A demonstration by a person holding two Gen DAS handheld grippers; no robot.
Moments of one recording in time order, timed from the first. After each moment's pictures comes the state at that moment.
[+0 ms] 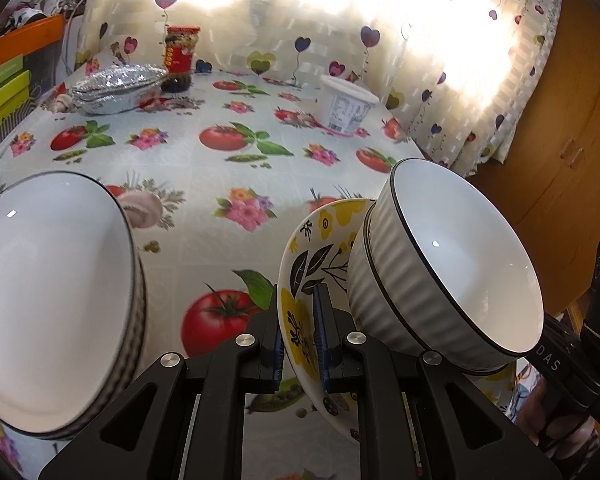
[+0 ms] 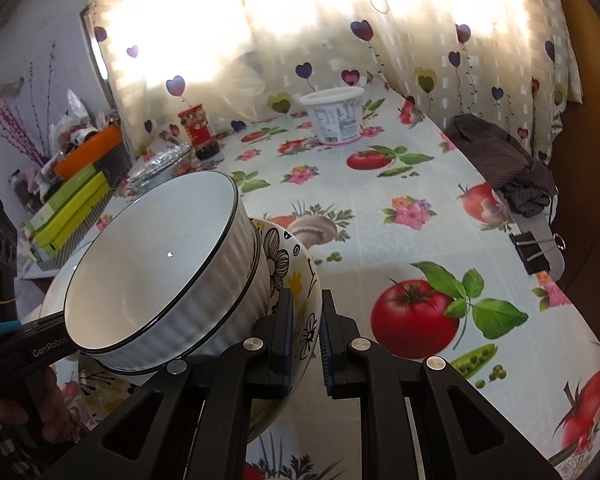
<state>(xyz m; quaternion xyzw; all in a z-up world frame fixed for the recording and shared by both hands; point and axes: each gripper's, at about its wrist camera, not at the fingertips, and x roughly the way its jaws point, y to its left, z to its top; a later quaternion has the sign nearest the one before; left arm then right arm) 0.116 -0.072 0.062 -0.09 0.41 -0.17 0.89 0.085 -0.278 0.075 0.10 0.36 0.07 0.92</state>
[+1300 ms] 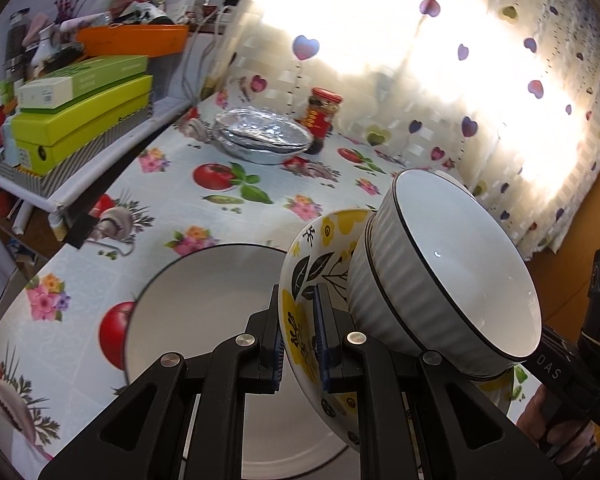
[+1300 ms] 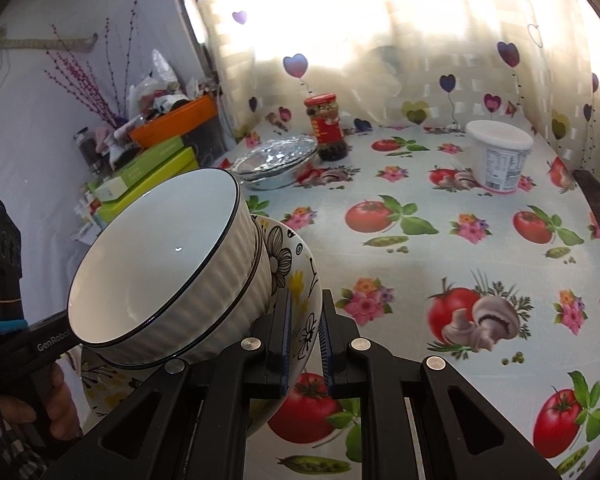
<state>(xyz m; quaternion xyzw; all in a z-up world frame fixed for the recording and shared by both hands) 0.120 0.076 0.100 -0.16 0.36 -0.03 0.92 0.165 -0.133 0.112 0.05 0.37 0.23 0.90</state>
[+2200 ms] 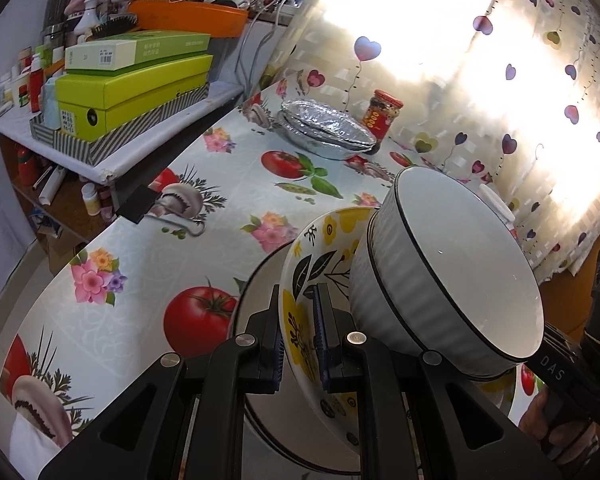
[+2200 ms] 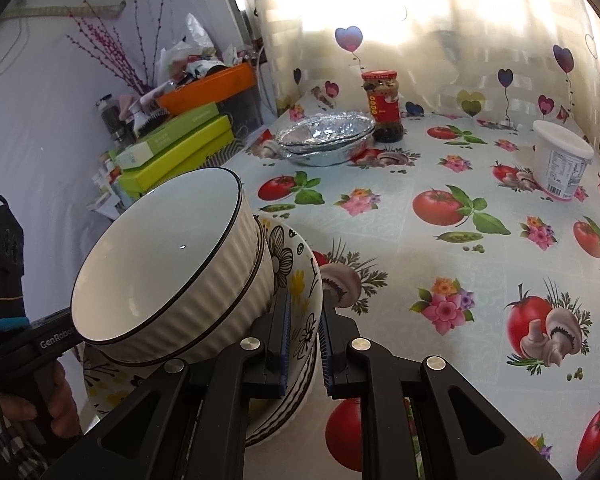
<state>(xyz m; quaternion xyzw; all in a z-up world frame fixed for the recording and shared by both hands) 0.107 0.136 0.074 -0.19 0.37 0.02 0.91 0.177 -0.067 0.090 0.02 0.38 0.27 0.88</state>
